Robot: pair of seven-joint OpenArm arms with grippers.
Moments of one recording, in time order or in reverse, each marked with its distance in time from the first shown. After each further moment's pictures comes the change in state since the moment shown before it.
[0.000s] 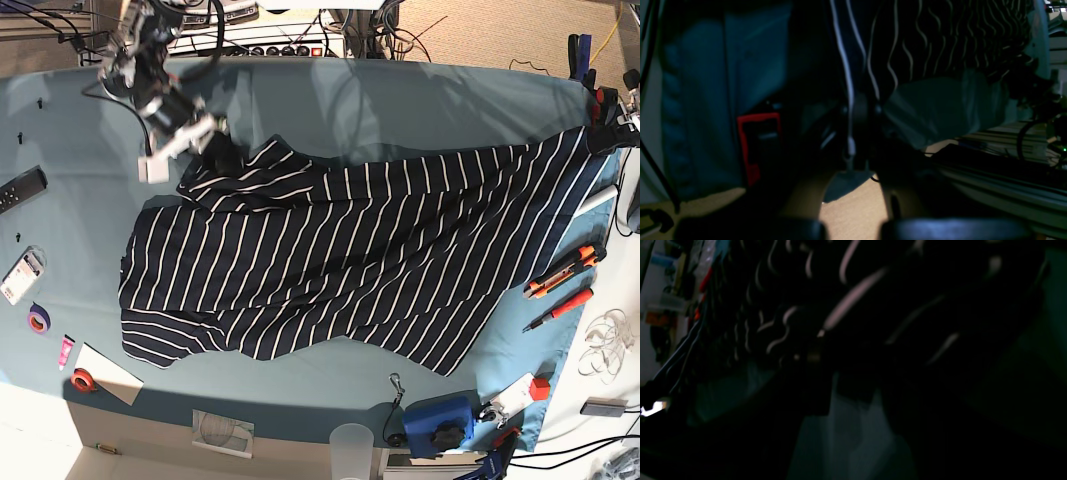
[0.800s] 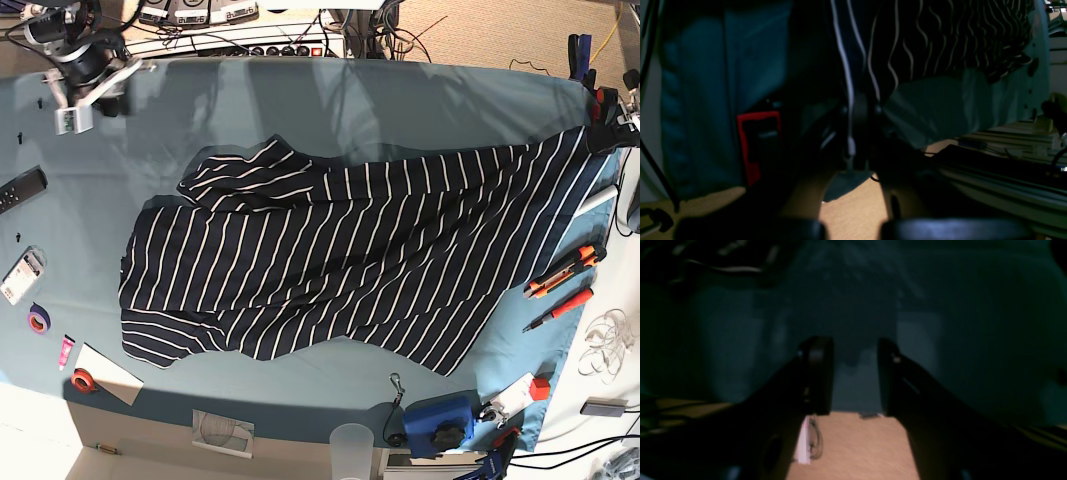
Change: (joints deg) left arm 0.1 0.0 0.0 0.0 0.0 0.0 0.0; right arm -16.5 4.3 18.1 29.5 -6.5 2.4 -11.1
